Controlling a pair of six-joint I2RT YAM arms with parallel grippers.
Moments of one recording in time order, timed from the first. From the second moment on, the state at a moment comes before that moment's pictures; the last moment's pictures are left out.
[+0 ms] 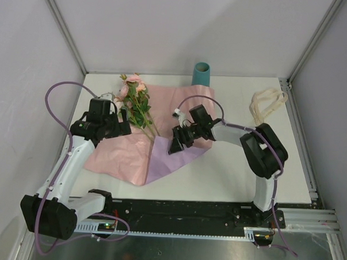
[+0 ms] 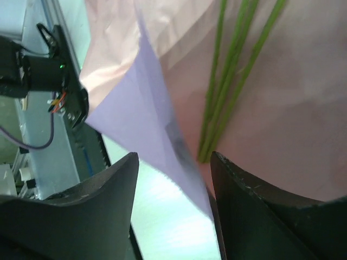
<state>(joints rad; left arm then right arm) -0.16 1.08 1.01 -0.78 -0.08 -0.33 0.64 1.97 1.22 -0.11 -0.83 0.20</state>
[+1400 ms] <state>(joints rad) -0.16 1.08 1.01 -0.77 -0.07 -0.33 0.77 0.93 0.76 -0.23 -0.37 0.53</state>
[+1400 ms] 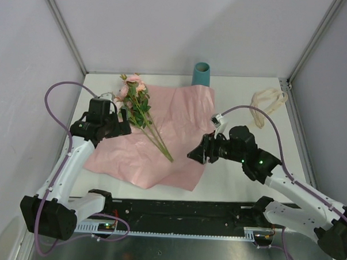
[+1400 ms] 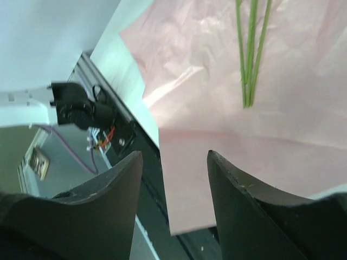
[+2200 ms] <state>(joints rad) -0.16 0.85 1.01 -0.77 -0.40 -0.36 0.97 1.42 0.63 -0.13 -0.04 0.62</state>
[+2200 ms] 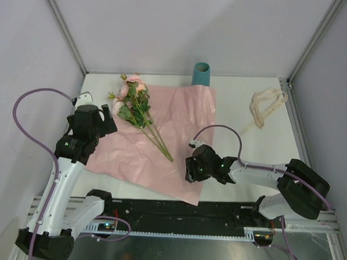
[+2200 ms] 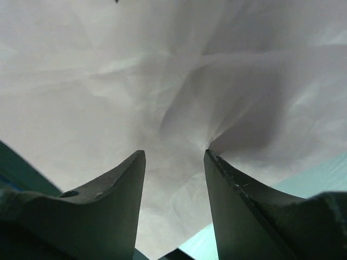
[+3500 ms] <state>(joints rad) -0.16 0.85 0.99 -0.76 -0.38 -0.37 0.90 2.15 1.57 0.07 0.09 0.36</state>
